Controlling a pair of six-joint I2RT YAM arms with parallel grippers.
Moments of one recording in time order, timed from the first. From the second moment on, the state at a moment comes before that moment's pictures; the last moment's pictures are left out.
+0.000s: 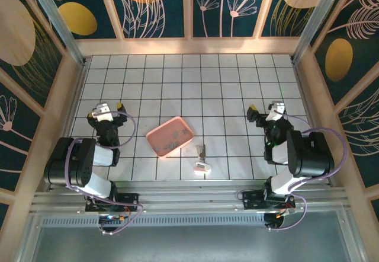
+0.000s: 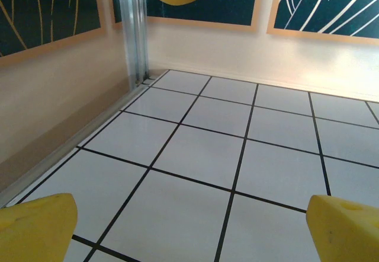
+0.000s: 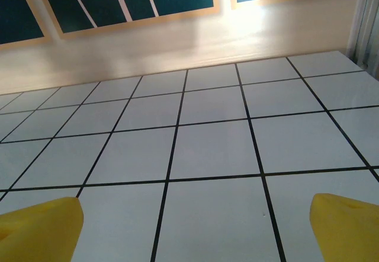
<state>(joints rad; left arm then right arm) -0.04 1.52 0.21 1.21 -0.34 -0.10 -0.08 1.56 0.19 1.26 -0.19 0.12</state>
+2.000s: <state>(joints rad) -0.04 1.33 0.42 0.83 -0.28 -0.10 -0.08 1.30 0.18 1.08 -0.12 0.15</state>
